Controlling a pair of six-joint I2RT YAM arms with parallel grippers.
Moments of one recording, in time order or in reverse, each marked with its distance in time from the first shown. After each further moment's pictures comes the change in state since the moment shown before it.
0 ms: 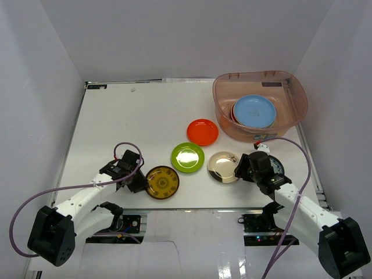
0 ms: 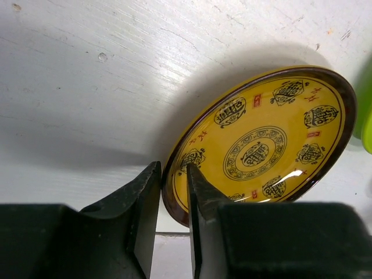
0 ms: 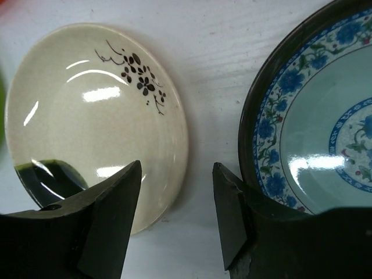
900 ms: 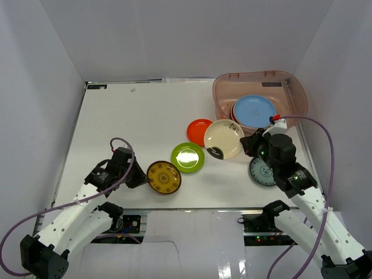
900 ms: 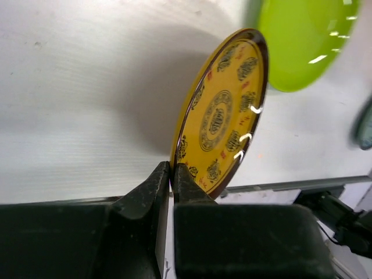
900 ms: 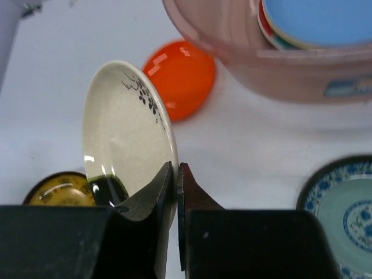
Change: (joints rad) left arm -0.025 -0.203 0.089 -0.111 0.076 0.068; right arm 0.000 -0.189 0.323 -0.154 -0.055 -0.041
